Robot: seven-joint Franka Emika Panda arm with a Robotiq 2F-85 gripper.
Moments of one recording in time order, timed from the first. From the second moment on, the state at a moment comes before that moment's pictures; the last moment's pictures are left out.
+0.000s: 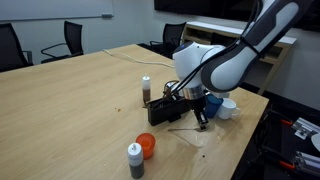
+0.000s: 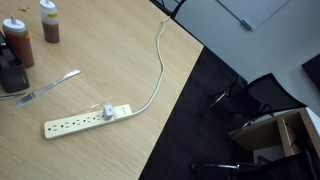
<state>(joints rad) 0.22 0.54 0.19 -2.09 -0.10 2.25 -0.29</state>
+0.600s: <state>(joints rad) 0.18 0.56 0.21 -2.09 0.03 2.25 -0.30</state>
